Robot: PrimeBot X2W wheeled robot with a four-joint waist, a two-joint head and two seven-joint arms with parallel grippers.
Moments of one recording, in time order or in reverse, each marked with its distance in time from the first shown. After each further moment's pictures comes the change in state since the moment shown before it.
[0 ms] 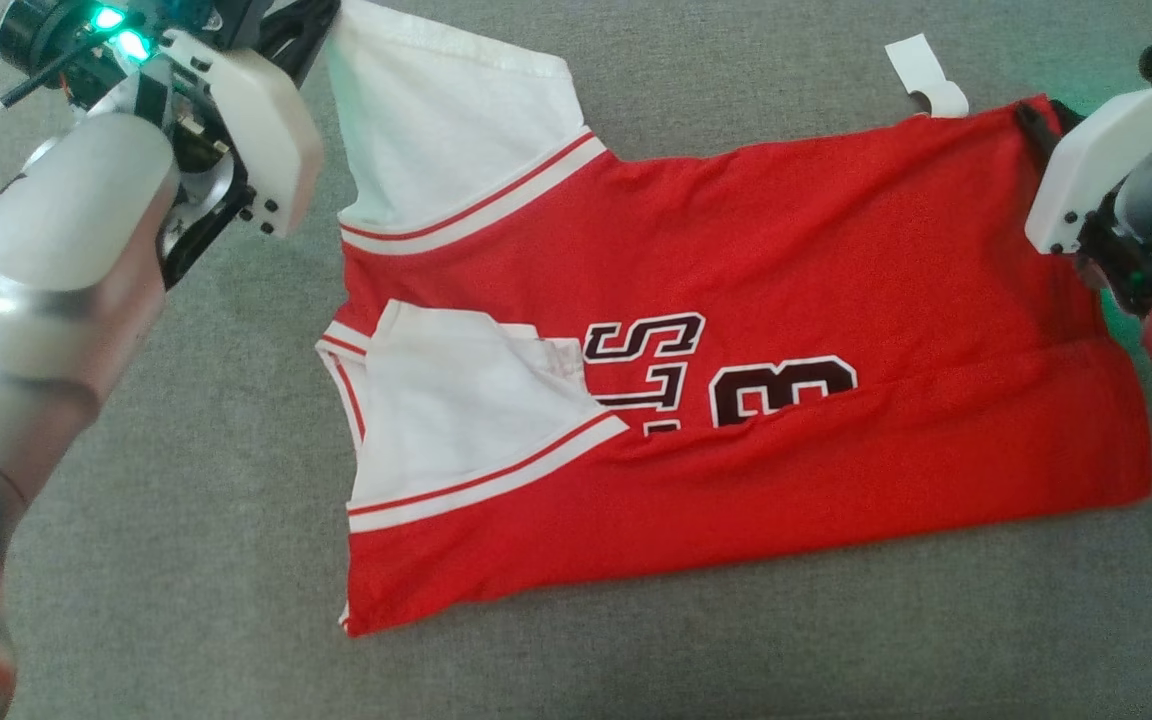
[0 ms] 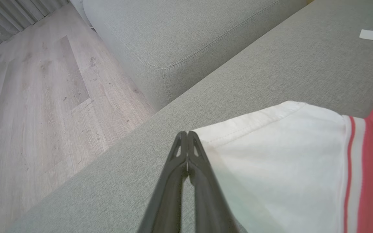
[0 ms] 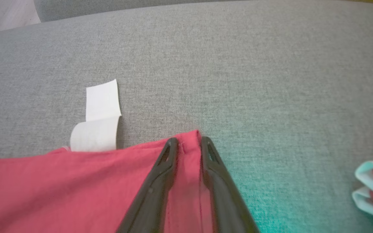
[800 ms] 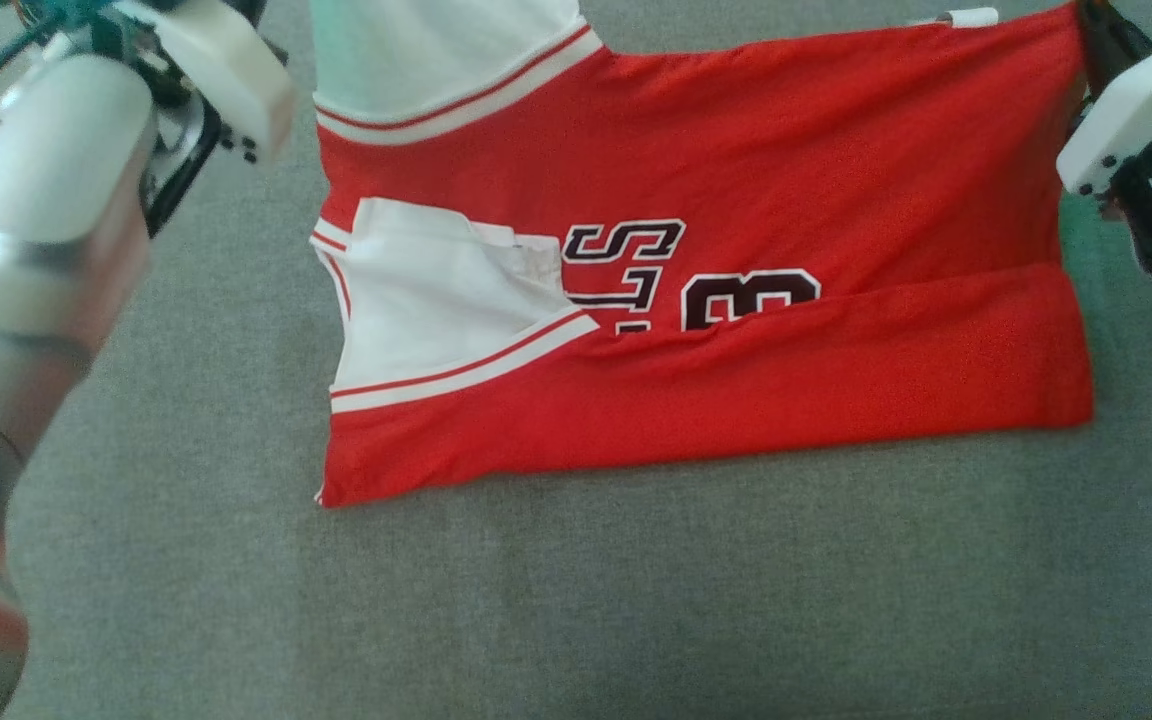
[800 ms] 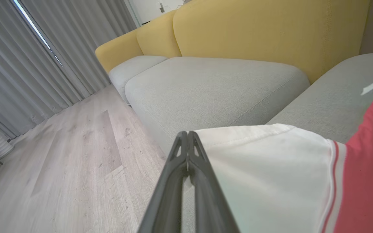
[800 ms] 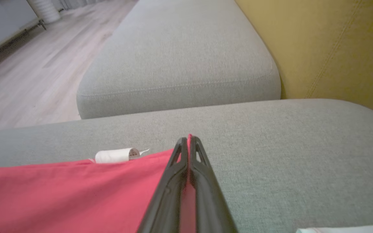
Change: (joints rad) left arm -0.075 -0.034 -0.010 0.101 0.029 0.027 -0.307; right arm -0.039 -0.026 0.005 -0.036 0.072 0.000 -0.212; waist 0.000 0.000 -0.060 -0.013
